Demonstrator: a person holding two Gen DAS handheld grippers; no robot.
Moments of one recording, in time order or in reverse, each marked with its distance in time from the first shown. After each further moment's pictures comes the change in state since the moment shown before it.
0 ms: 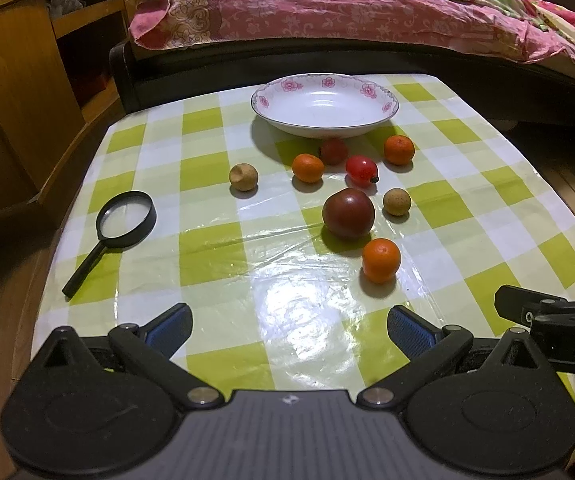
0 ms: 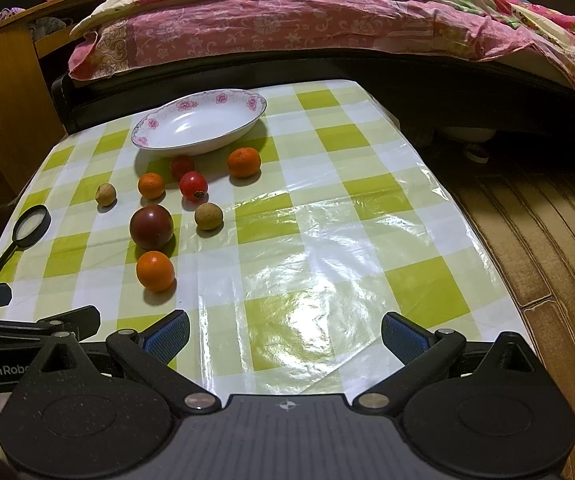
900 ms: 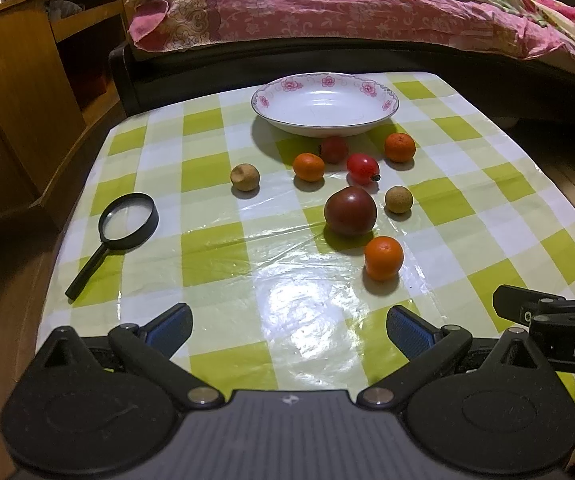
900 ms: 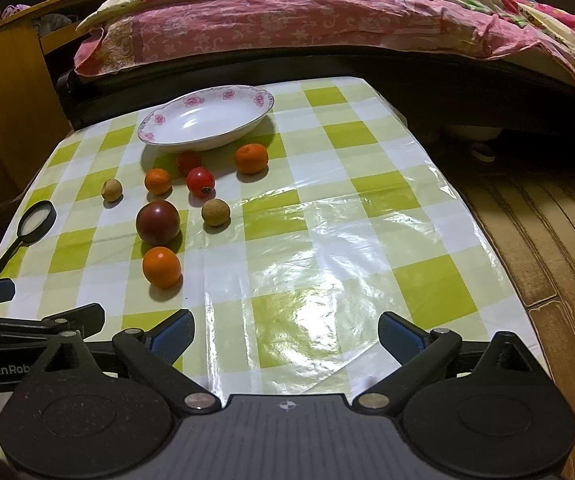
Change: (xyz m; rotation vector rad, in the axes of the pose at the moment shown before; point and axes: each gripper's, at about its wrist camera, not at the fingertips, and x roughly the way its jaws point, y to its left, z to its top) left arm 0.000 0.000 0.000 0.013 0.000 0.010; right arm 0.002 0.001 0.000 -0.002 0.012 0.016
